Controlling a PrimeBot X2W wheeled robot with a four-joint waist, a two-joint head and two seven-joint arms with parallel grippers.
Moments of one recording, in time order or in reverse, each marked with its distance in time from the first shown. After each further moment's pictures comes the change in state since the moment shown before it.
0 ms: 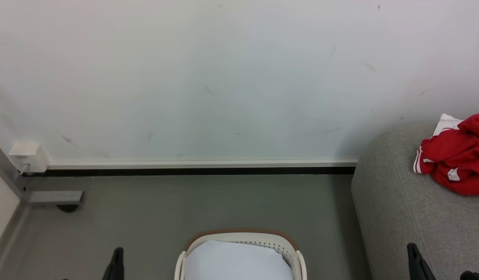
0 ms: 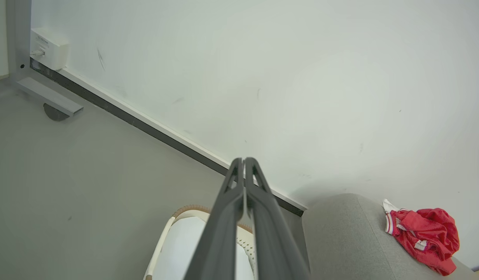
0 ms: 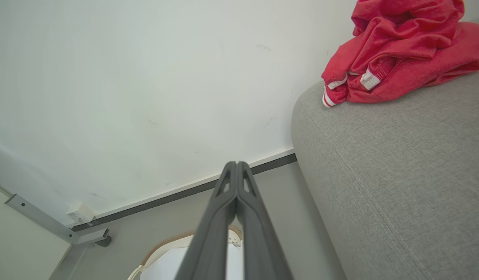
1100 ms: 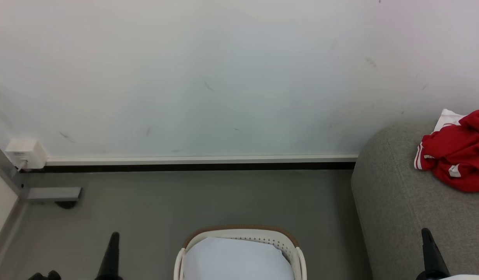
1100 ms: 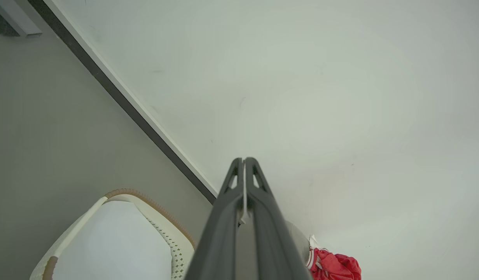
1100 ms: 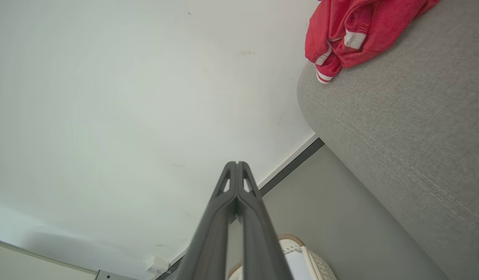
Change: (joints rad) left arm -0.071 -0.003 0.028 0.010 -0.425 0.000 0.112; right arm -0.062 -0.003 -0.050 -0.014 0.458 0.000 0.108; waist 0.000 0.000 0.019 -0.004
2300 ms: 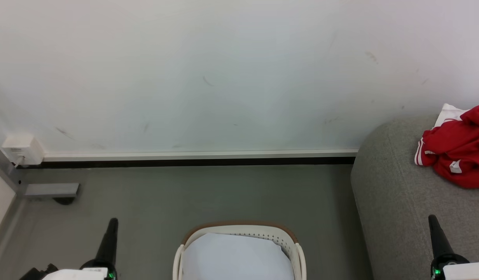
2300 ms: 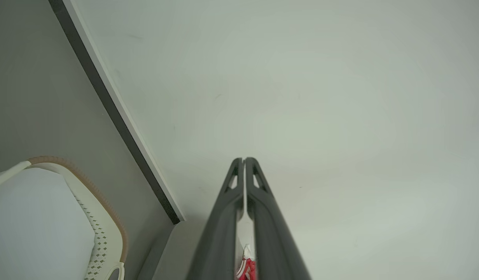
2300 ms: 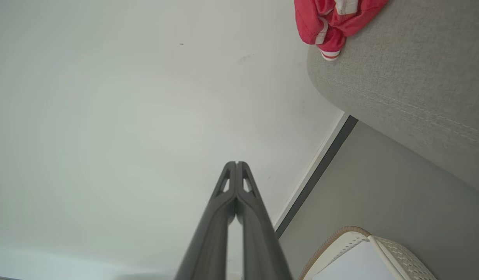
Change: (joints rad) left arm -0.059 -0.002 0.020 0.010 -0.347 0.000 0.085; right arm -0.052 0.000 -0.040 -0.007 0.365 0.000 0.088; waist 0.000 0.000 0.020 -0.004
